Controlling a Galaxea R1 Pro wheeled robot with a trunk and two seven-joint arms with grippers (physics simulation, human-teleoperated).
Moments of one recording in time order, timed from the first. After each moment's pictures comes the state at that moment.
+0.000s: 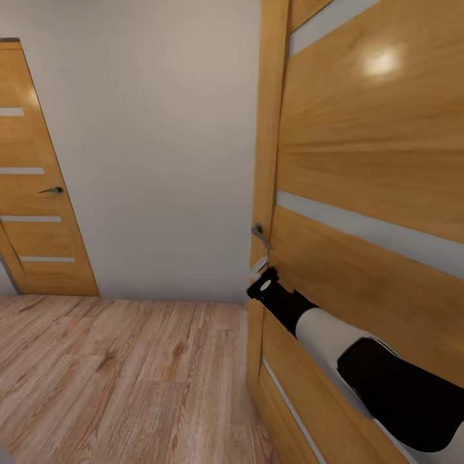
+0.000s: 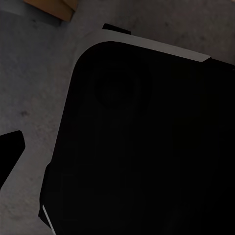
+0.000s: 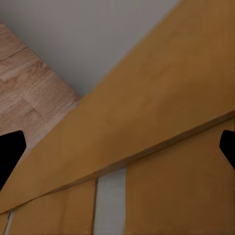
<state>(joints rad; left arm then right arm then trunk) 0.00 0.00 0.02 -0.05 0.27 -0.07 0.00 -1.15 0.17 0.61 -0.24 0.17 0.30 -0.05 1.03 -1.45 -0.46</state>
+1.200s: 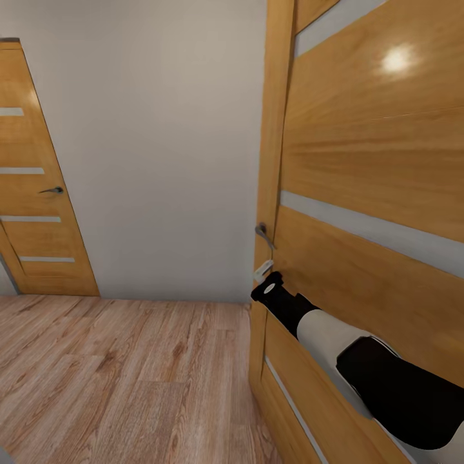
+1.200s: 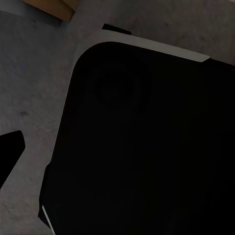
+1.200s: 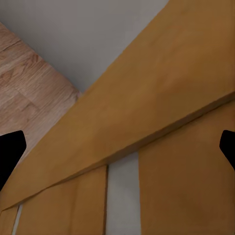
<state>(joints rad) 0.00 0.00 0.03 -0.05 0.27 -0.07 0.00 -1.15 0.17 0.56 -0.19 0.17 0.28 -0.08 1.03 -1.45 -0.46</state>
